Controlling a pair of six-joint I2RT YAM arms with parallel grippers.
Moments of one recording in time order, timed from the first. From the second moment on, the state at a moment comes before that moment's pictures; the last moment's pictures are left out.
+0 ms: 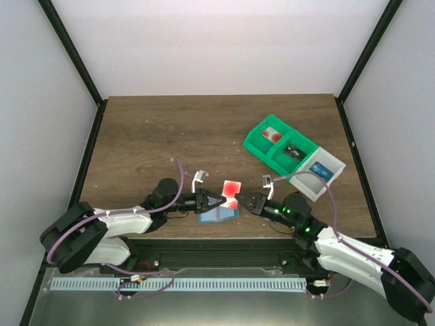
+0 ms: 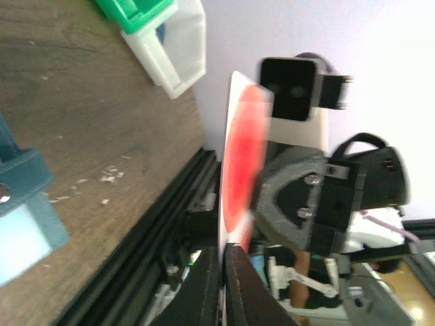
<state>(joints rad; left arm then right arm) -0.80 1.32 0.32 0.83 0.64 -1.25 0.77 0.76 0.11 0.58 -0.34 1.17</state>
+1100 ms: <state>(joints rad) -0.80 0.87 0.27 0.38 0.99 -0.90 0.77 0.65 0.57 -0.32 -0.71 0.59</state>
